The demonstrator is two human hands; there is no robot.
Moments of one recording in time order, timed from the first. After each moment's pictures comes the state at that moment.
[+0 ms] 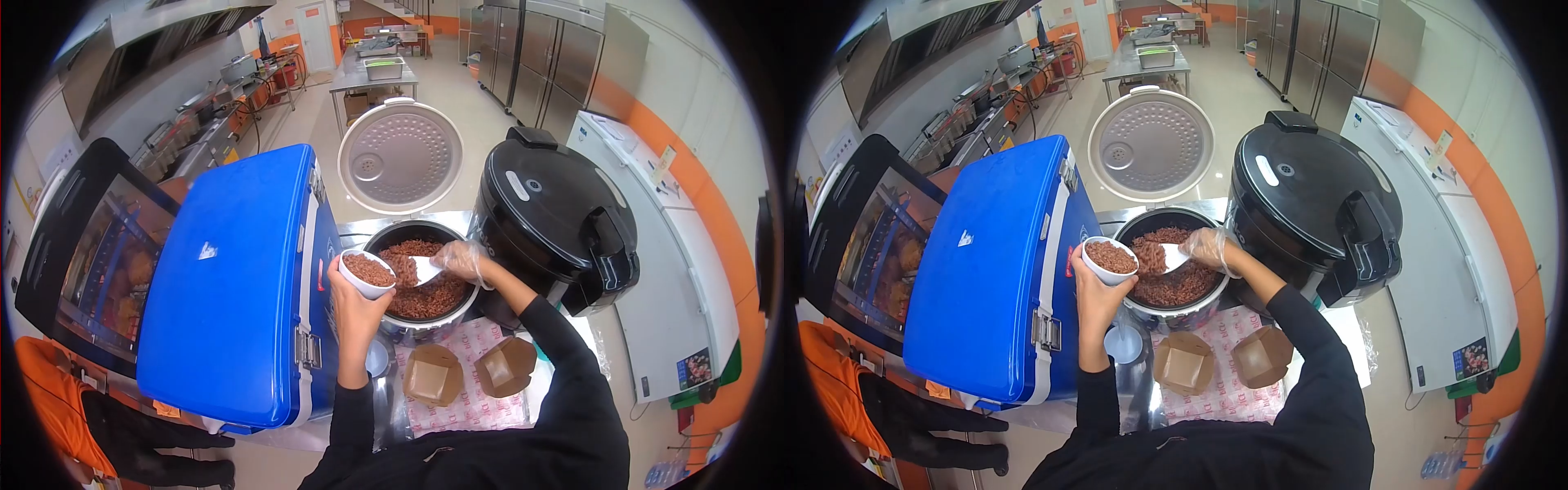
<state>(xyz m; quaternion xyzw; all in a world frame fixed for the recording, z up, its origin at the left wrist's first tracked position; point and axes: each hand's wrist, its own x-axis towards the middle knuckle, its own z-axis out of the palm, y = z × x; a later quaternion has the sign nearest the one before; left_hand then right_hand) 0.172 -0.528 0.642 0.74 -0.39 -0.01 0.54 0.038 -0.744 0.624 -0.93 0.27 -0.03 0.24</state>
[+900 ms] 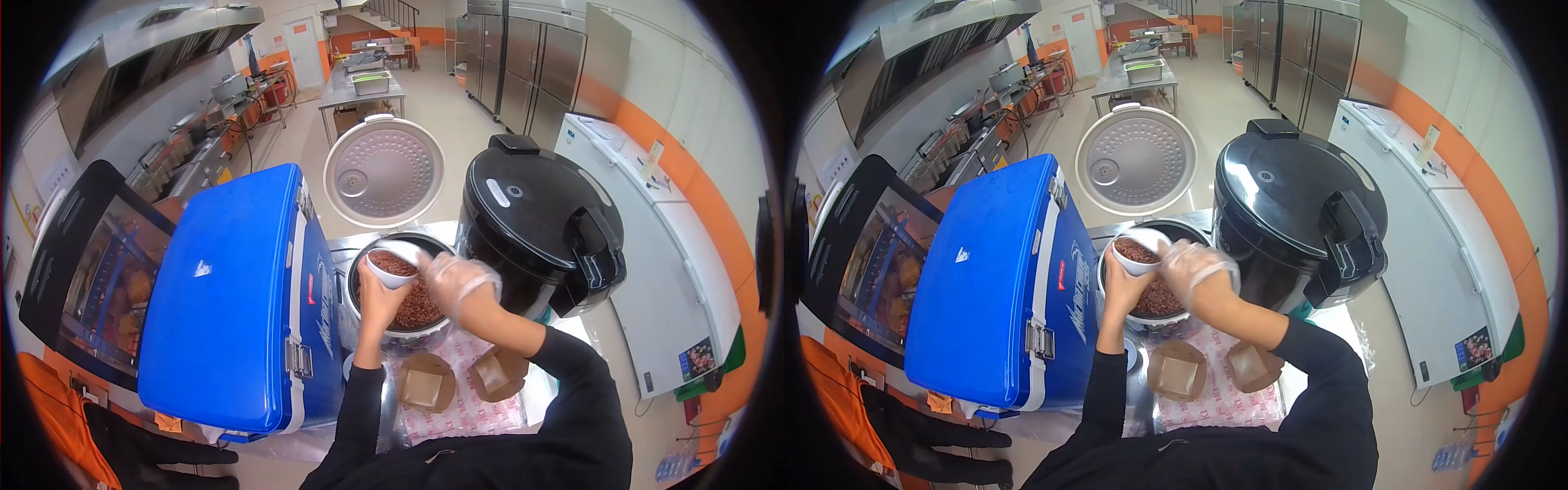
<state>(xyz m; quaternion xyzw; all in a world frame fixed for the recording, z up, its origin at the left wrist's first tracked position) 0.165 -0.594 0.604 0.68 -0.45 -0.08 0.57 0.004 -0.635 0.716 -0.95 0.27 -0.13 -0.08</state>
